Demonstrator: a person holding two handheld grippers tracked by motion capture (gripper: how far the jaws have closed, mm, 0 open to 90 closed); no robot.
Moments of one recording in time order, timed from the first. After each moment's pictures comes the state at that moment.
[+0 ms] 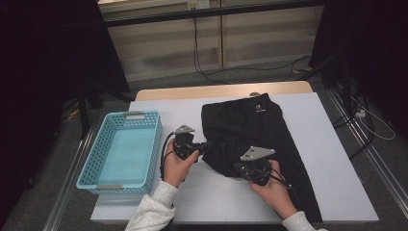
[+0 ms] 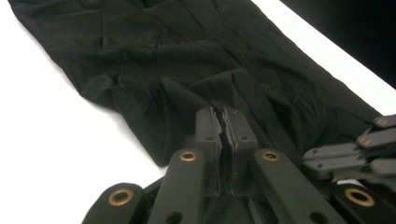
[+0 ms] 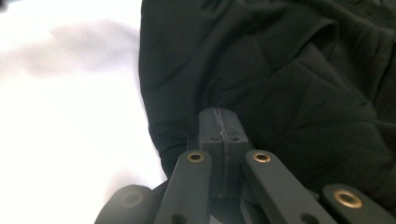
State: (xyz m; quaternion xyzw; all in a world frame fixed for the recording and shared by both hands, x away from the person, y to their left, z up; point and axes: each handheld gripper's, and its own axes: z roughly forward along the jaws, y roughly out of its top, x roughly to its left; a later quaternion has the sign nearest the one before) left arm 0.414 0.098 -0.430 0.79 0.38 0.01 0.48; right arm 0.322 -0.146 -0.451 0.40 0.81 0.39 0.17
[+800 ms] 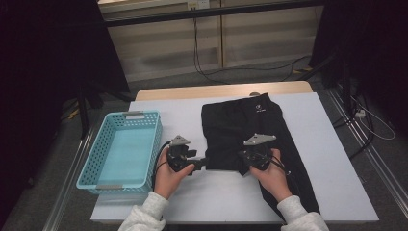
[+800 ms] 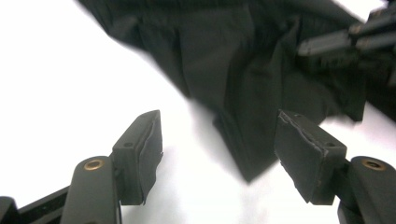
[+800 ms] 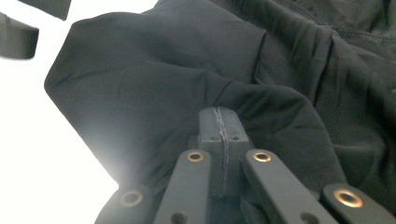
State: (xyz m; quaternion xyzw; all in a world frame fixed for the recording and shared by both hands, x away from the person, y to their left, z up) left arm 0.387 0.118 -0.453 0.82 0.38 0.04 0.43; right arm 0.361 -0.157 -0.460 0.45 0.80 0.37 0.18
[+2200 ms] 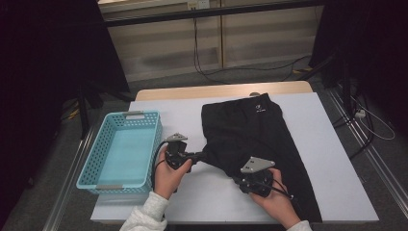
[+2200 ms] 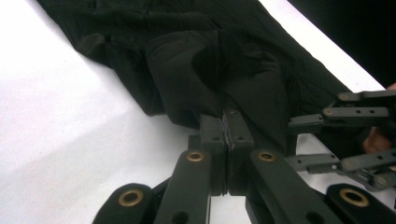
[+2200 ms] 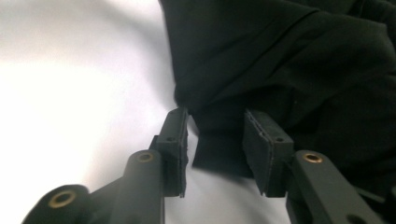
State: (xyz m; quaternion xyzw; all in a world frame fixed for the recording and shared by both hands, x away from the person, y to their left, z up) left arm 0.386 0.120 -0.425 0.79 0.39 -0.02 0.47; right arm 0.300 -0.142 -0.466 0.37 0.83 0.37 0.18
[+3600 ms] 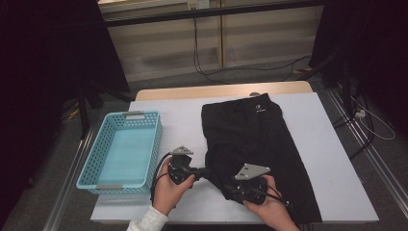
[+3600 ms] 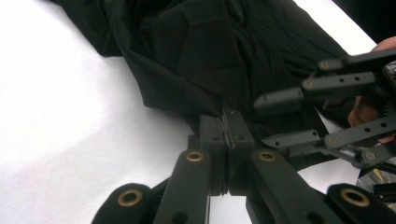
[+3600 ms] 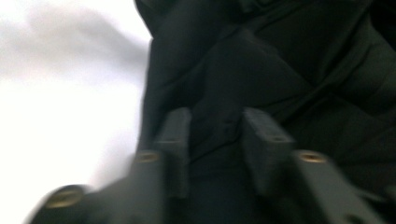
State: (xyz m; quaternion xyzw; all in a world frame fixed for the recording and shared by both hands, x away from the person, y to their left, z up) left arm 0.347 0.112 -0.429 0.82 0.38 -0.04 0.42; right arm 0.281 -0.123 -0.465 0.36 0.84 0.39 0.14
